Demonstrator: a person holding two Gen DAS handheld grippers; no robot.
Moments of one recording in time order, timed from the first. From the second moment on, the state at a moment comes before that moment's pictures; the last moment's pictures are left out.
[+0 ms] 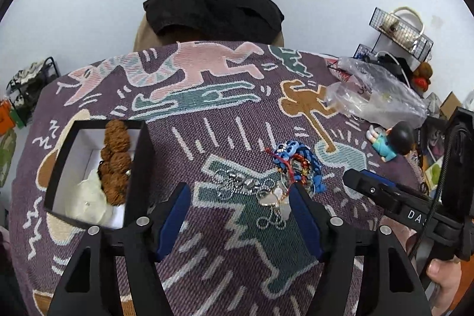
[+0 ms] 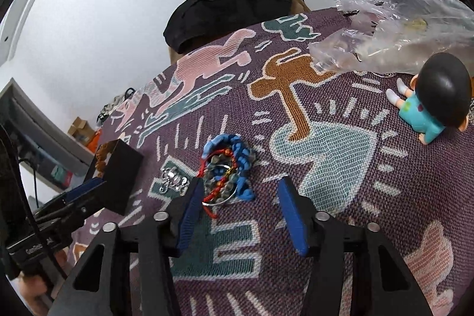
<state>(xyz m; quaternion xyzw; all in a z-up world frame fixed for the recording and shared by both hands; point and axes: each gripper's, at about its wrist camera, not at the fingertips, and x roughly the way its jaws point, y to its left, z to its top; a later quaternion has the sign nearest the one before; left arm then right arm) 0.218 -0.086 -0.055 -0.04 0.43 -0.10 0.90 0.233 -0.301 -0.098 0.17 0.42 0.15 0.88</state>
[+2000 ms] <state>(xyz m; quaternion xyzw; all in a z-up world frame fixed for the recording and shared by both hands) 0.223 -0.072 0.013 -0.06 0.37 -0.11 0.92 0.237 -0.261 -0.017 0.14 0.37 0.27 0.88</state>
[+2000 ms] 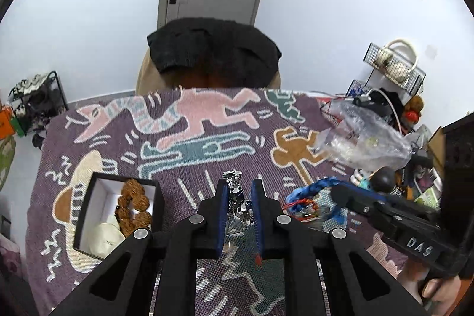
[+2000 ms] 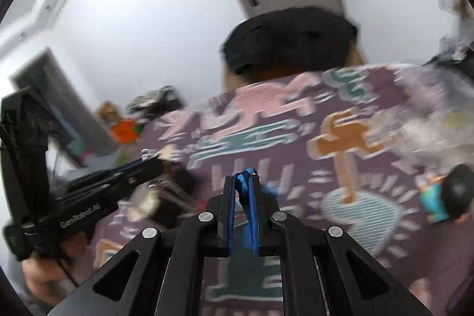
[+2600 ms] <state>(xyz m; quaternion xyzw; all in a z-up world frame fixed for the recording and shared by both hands) 0.213 -0.054 0.018 -0.08 0.37 -0.13 0.92 0.235 -0.232 -0.020 0.12 0.37 0.27 0.88</state>
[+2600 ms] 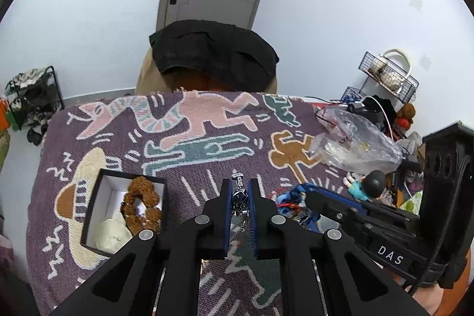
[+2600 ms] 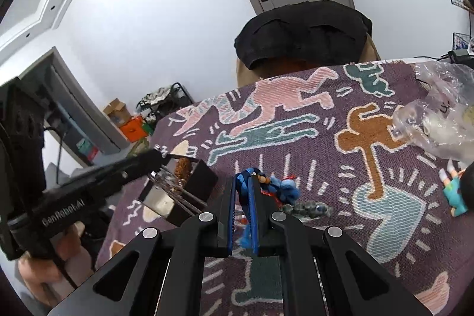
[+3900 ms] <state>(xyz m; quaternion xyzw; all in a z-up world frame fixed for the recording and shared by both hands) 0.194 -0.041 0.031 -0.14 0.36 -0.21 0.90 0.234 -0.204 -0.011 0.15 0.38 0.28 0.87</state>
